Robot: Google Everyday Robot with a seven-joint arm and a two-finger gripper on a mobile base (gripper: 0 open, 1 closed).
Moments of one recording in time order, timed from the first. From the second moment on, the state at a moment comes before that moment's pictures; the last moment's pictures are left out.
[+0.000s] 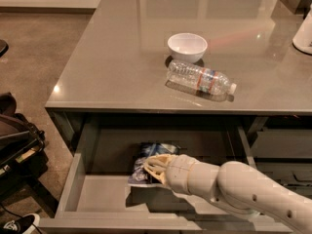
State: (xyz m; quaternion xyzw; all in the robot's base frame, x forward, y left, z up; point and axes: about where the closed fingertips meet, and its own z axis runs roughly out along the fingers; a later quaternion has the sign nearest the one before) arm 0.448 0.011 0.670 -0.50 0.68 0.19 0.50
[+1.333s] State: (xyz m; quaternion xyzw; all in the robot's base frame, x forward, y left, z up) arm 0.452 -0.040 0.943 -0.58 0.65 0.08 0.48
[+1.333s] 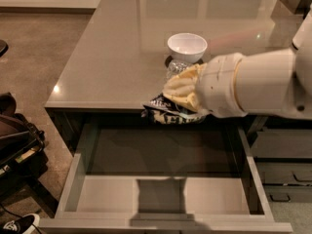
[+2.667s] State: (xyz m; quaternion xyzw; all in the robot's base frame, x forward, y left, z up) arm 0.567 0.009 0.995 -0.62 0.54 0.17 0.54
